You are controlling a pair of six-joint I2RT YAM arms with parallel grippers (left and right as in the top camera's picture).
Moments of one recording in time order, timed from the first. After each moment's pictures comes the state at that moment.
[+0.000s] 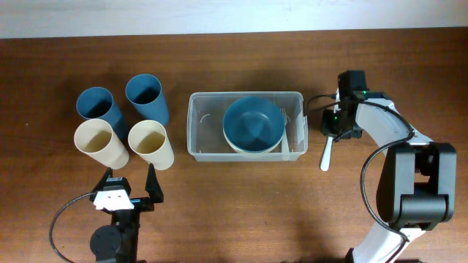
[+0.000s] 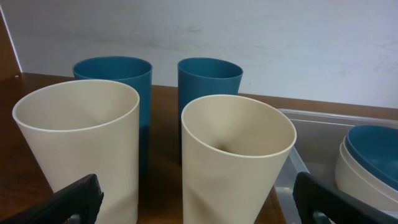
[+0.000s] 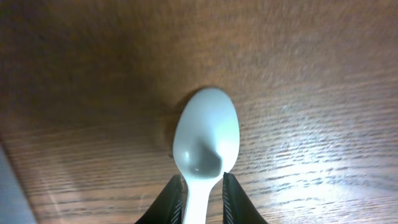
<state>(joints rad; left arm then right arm) 0.13 0.01 0.01 -0.07 0.09 -0.10 -0.03 1.93 1.29 -0.73 0.01 0.17</state>
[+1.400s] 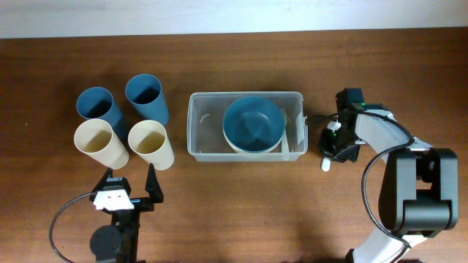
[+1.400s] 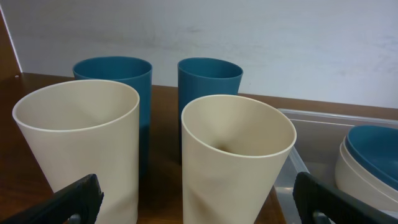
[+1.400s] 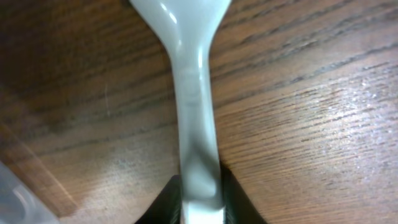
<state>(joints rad) 0.13 0.01 0.01 -0.07 0.09 -0.10 -0.03 1.89 1.15 -0.83 -0.10 0.36</state>
